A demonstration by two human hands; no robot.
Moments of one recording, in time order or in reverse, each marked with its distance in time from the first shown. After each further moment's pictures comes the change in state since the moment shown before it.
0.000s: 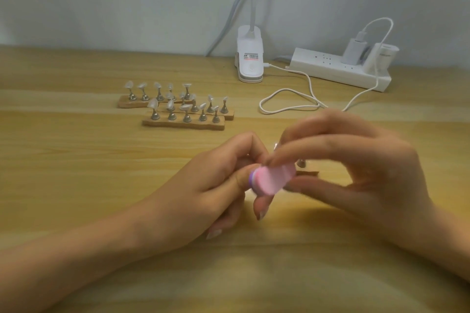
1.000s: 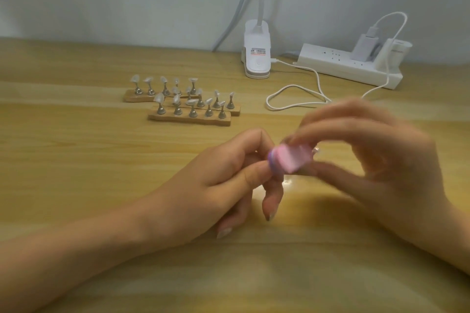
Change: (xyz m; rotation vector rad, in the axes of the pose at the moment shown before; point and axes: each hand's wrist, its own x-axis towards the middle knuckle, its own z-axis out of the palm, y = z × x) left_hand 0.001 0.000 0.000 -0.021 -0.005 -0.016; right_hand -0.002 0.001 0.000 0.005 0.030 0.018
